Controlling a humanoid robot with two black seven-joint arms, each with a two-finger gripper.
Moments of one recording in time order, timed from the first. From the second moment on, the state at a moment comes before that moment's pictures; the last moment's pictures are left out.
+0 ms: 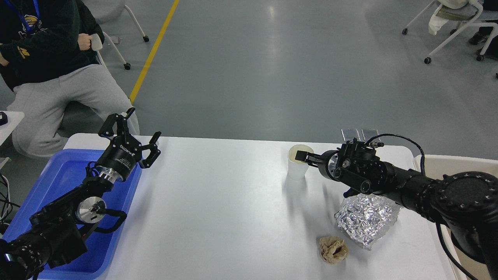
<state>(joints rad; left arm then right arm) -0.64 0.33 -0.61 -0.46 0.08 -0.61 -0.60 1.11 -0.02 -0.42 0.44 -0.57 0.03 -0.10</state>
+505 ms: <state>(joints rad) -0.64 0.33 -0.61 -0.46 0.08 -0.61 -0.60 1.08 0.00 -0.42 0.40 -0.57 0.02 -0.08</state>
